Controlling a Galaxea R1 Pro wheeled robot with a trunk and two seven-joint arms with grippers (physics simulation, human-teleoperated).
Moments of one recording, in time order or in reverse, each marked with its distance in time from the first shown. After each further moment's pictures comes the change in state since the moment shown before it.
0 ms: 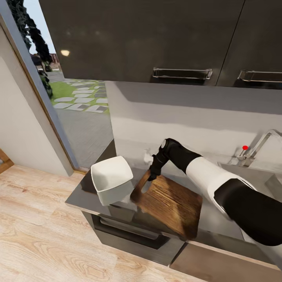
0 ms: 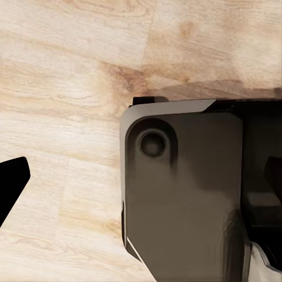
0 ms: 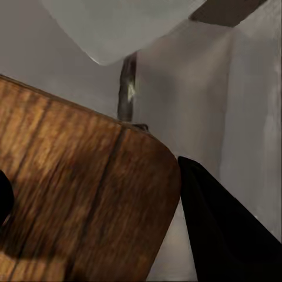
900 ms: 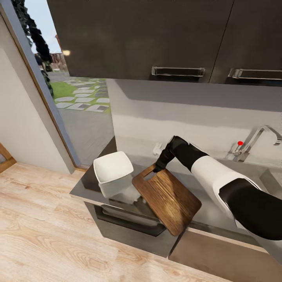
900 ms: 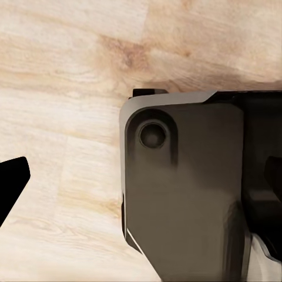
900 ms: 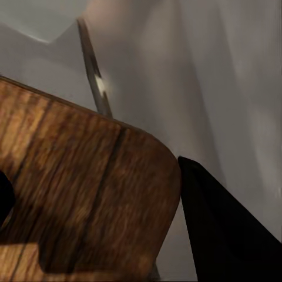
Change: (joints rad) left arm 0.000 0.000 0.001 0.021 -0.001 0.000 0.000; right arm 0.000 -0.036 -0.145 -0.002 -0.012 0.228 -0.190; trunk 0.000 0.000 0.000
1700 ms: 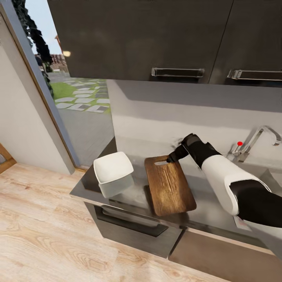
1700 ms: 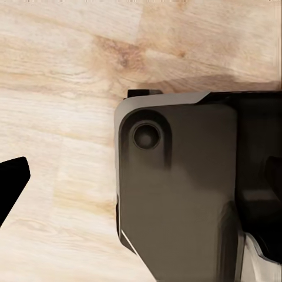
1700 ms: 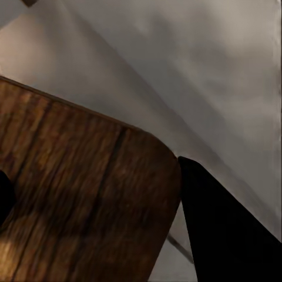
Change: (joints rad) left arm 0.000 -0.010 -0.004 0.002 -0.001 0.000 0.000; right arm 0.000 -0.059 -0.382 0.027 0.008 0.170 -0.331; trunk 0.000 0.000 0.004
